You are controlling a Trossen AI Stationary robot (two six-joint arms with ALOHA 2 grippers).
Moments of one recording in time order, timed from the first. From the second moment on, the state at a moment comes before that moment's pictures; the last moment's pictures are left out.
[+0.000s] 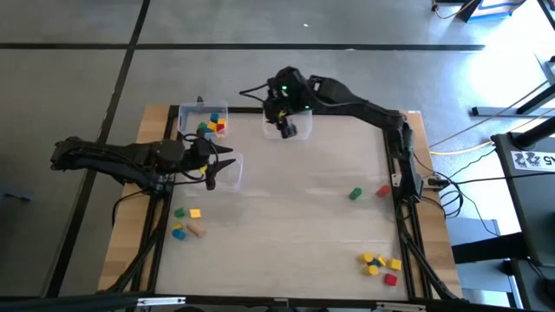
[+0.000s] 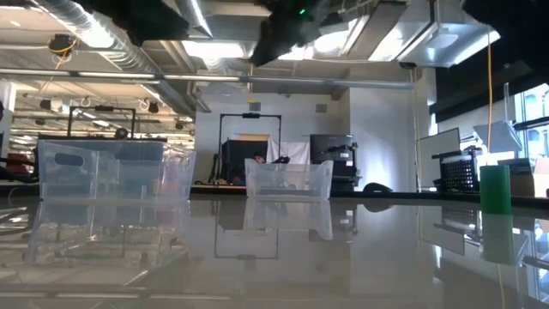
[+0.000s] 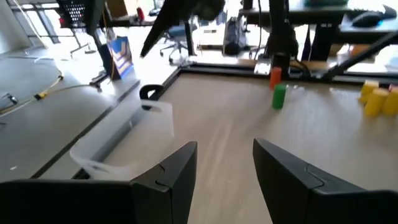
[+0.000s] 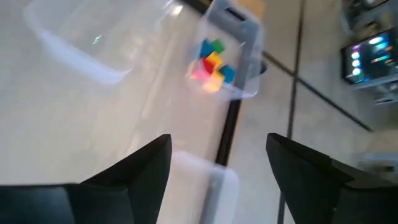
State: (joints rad) left arm -0.08 0.73 0.64 -0.20 -0.43 -0.03; right arm -0.33 2.05 2.28 -0.98 -0.05 -0.82
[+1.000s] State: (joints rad) left arm -0.19 0.92 0.77 -0.83 -0.22 -0.22; right arm -0.10 1.67 1.58 -0.88 -0.03 -0.58
